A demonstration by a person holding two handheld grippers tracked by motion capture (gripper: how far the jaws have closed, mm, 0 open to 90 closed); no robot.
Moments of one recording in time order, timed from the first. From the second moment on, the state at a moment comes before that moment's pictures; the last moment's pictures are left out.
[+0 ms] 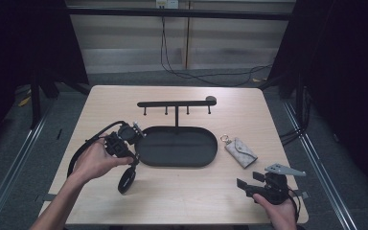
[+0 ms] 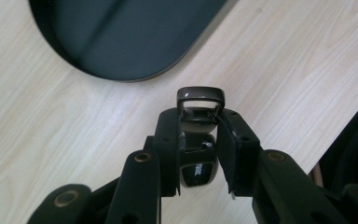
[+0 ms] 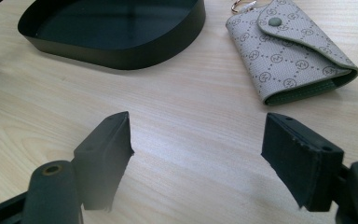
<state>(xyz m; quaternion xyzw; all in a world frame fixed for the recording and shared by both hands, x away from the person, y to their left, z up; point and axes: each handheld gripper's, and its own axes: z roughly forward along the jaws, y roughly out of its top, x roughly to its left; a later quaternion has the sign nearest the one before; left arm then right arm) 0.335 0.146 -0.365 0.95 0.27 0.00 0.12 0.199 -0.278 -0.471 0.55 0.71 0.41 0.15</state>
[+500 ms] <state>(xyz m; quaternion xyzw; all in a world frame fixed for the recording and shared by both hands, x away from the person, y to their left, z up) 0.335 0.156 -0.345 0.95 0.28 0.02 0.12 0.199 -0.277 -0.471 0.55 0.71 0.41 0.14</state>
